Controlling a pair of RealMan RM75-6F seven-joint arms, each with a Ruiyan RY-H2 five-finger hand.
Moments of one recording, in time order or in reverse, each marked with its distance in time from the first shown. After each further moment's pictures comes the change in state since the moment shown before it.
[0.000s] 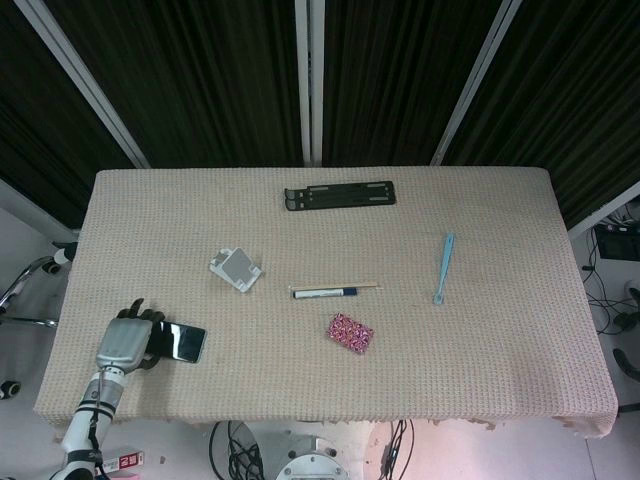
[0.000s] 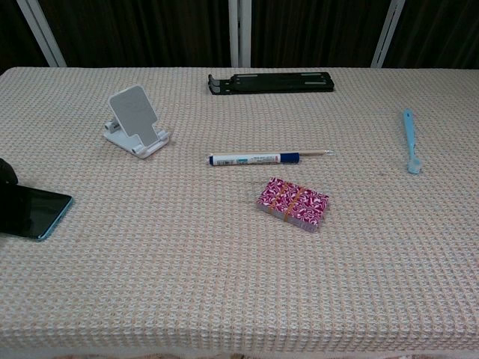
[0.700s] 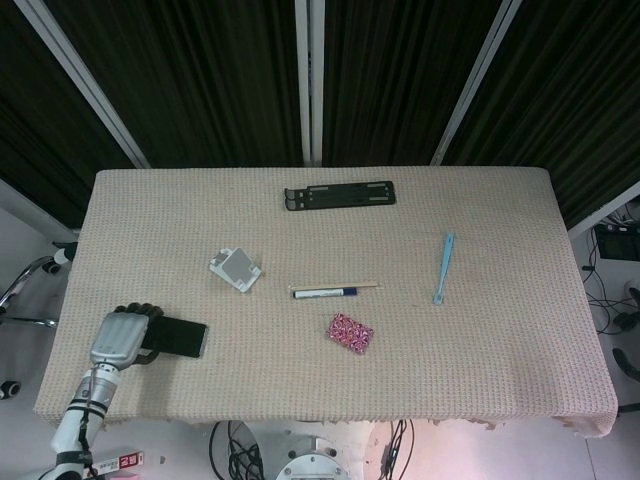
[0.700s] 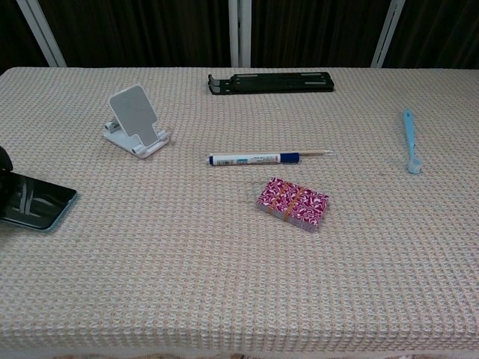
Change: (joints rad) left arm 0.009 0.051 -0.002 -0.010 0.099 0.015 -0.098; right arm 0.000 0.006 0.001 -0.013 0.002 -0.003 -0.007
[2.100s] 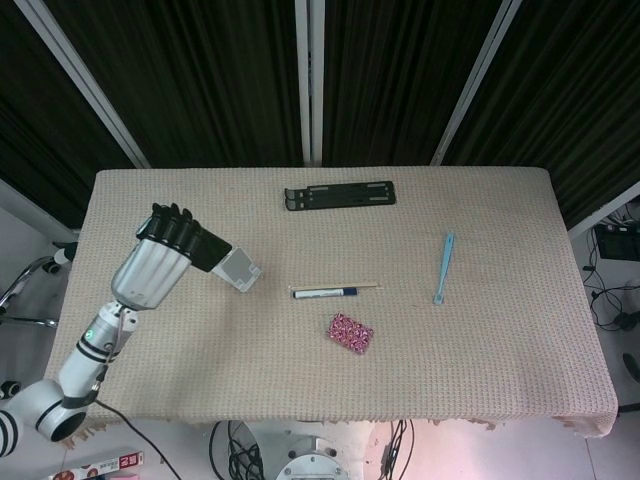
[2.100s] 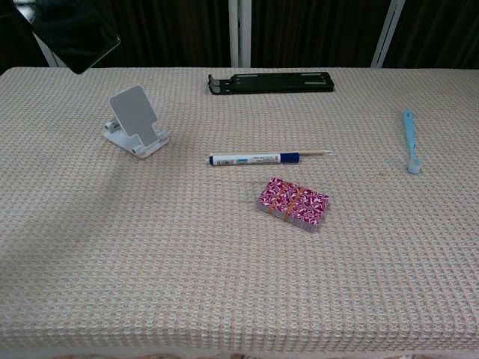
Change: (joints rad) left arm -0.227 0.014 -0.154 0.230 0.542 0.210 0.463; right arm -0.032 -0.018 0.004 0.026 0.019 0.027 0.027
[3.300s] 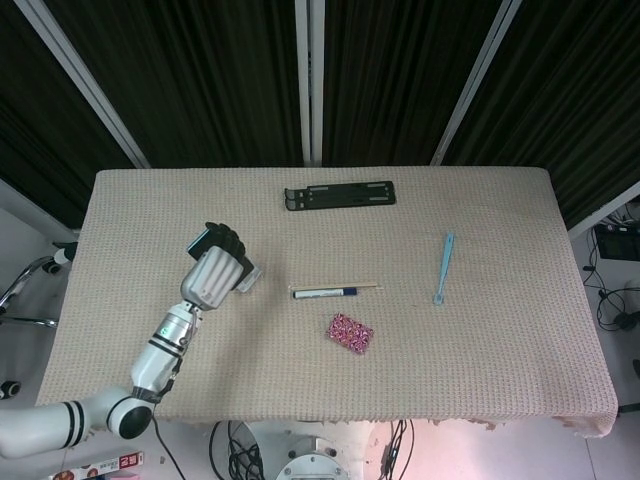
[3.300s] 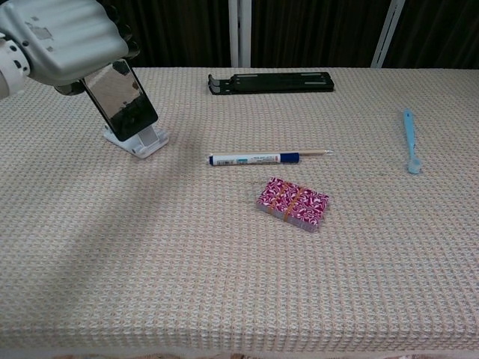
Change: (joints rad) left arm -0.126 -0.185 -0.019 -0.147 -0.457 -0.236 0.536; right arm -0.013 -0.048 0.003 0.120 0.027 -0.037 0.098
